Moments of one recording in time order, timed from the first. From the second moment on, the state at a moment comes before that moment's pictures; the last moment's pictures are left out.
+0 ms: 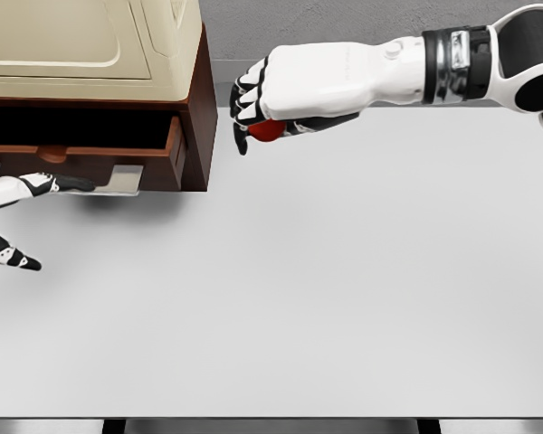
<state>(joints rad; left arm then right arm) -0.40 1.30 -0.66 -1.58 0.41 -0.61 -0.48 -1.33 -0.70 1.14 -1.59 0.04 -0.61 0.44</state>
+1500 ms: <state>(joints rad) -0.37 1.39 -0.65 -1.62 0.48 -0.61 -0.46 -1.36 -0.56 1.15 -1.52 0.04 -0.61 0.48</state>
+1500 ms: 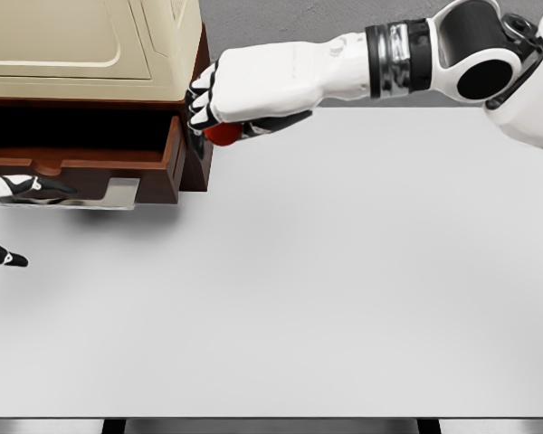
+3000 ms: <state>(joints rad) -0.35 1.46 -0.57 -1.73 0.50 -0.61 -0.44 -1.47 -0.19 1.20 -1.18 0.06 -0.61 0.54</state>
